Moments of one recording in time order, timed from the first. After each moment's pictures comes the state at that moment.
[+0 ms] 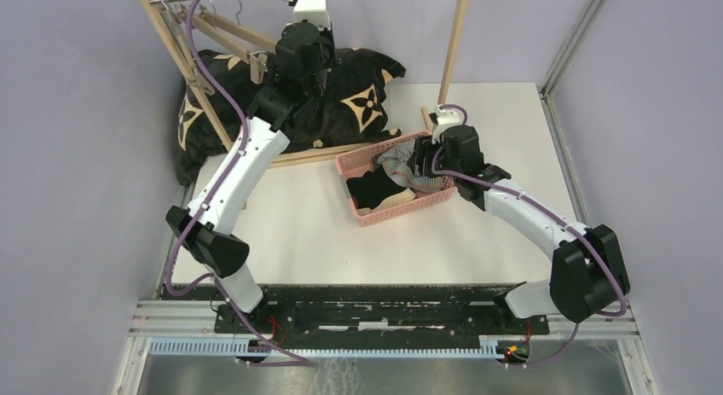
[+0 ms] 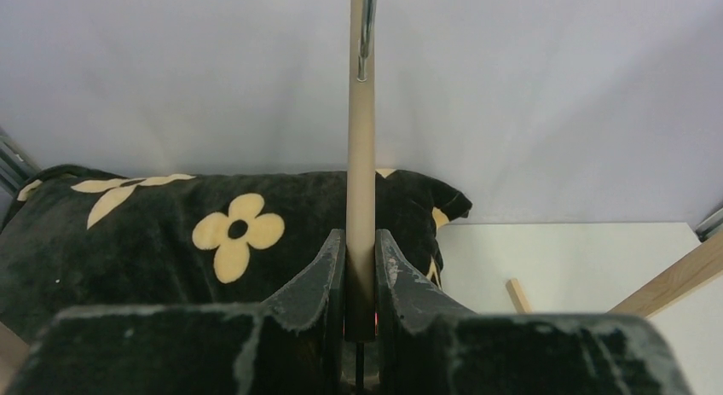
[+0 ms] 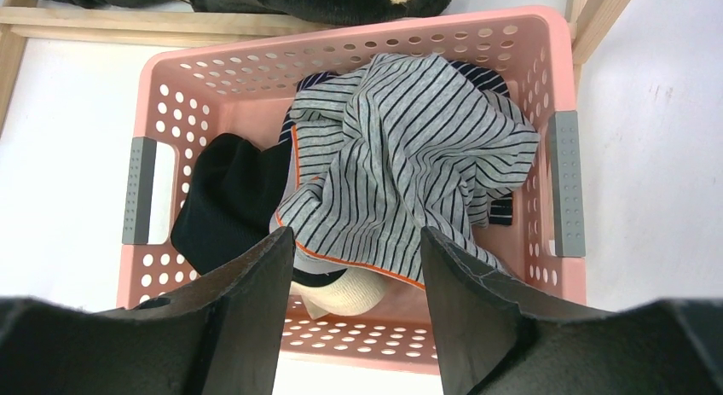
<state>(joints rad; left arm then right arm) -0.57 1.71 2.00 -0.28 -0.54 -0.05 0.46 1.39 0.95 -0.07 -0.02 0.26</state>
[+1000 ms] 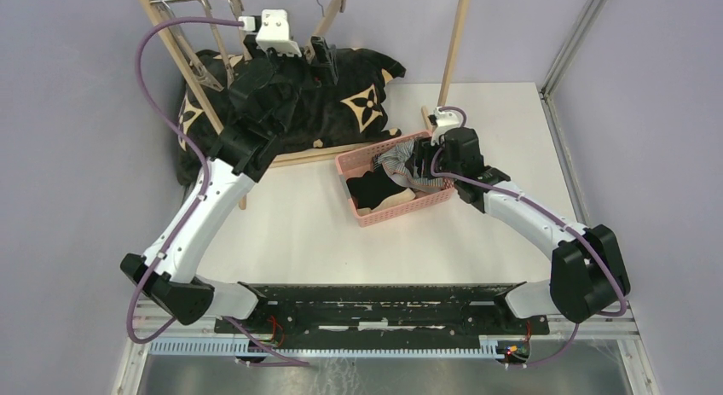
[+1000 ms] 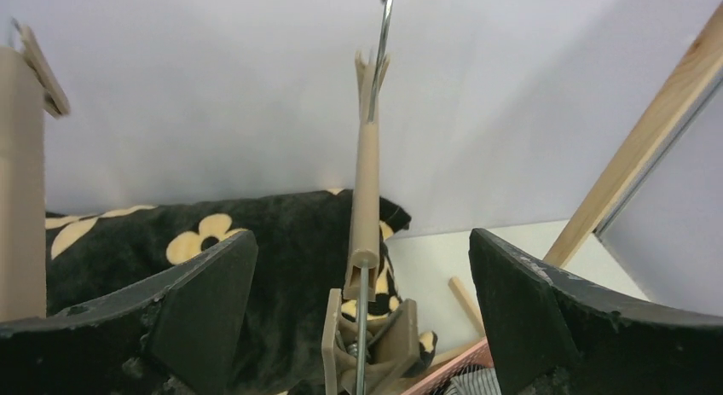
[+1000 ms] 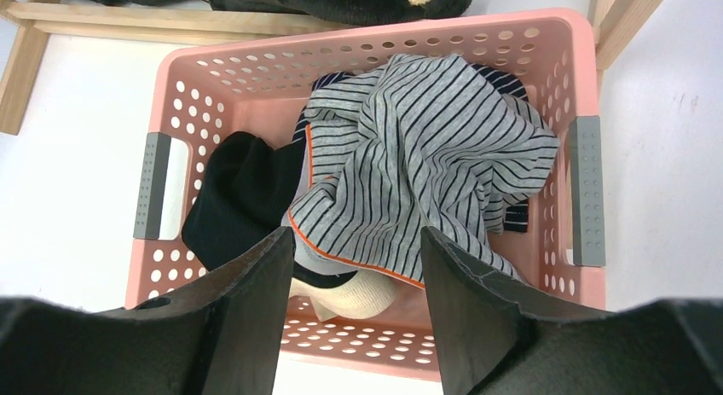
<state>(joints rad) -0.55 1.38 1.63 -0.10 -0.36 -0.05 0.46 1.39 0.92 -0.02 -0.06 0.26</state>
